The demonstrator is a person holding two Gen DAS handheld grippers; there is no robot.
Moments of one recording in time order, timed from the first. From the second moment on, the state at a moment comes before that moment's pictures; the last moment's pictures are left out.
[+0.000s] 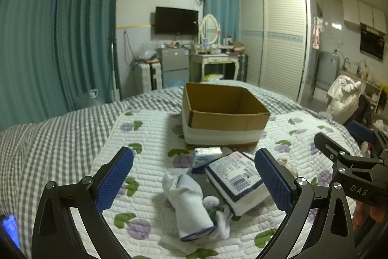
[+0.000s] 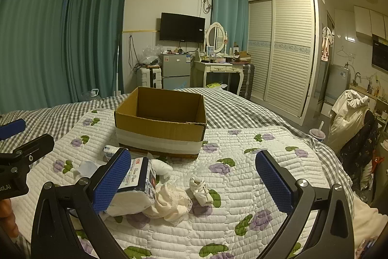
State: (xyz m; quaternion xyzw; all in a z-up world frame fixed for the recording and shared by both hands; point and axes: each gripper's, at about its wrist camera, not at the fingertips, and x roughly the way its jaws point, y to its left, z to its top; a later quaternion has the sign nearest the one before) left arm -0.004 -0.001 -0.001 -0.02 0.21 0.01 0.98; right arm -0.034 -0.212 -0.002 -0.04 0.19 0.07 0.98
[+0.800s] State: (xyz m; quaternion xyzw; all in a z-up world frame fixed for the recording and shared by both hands) left arm -0.017 0.031 -0.047 -0.01 0.29 0.04 0.96; right arm -0.053 -0.144 -0.033 -0.12 0.25 0.13 0.95
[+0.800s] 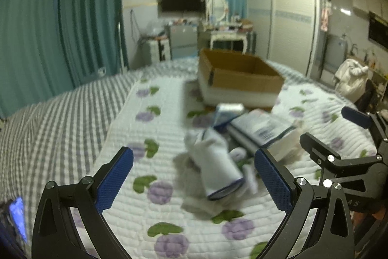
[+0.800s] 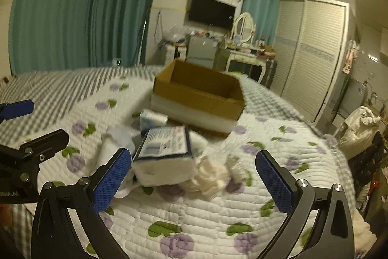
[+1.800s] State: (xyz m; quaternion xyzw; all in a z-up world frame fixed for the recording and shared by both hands) left arm 0.071 0.022 -0.117 -0.03 0.37 -0.05 0.93; right arm 0.011 -0.143 -0.084 -0.06 0.29 0.17 0.94
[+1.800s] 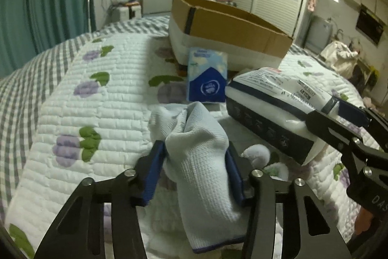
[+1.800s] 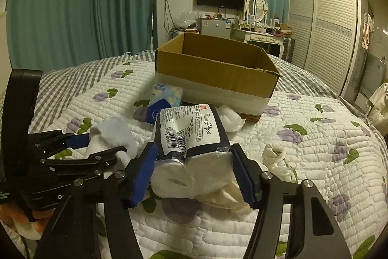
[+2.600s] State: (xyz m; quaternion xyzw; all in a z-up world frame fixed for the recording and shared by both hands) left arm 0.047 -0.012 0.032 0.00 0.26 -0.08 0.96; right arm -0.029 -0.188 0.058 -0.01 0.15 0.17 0.98
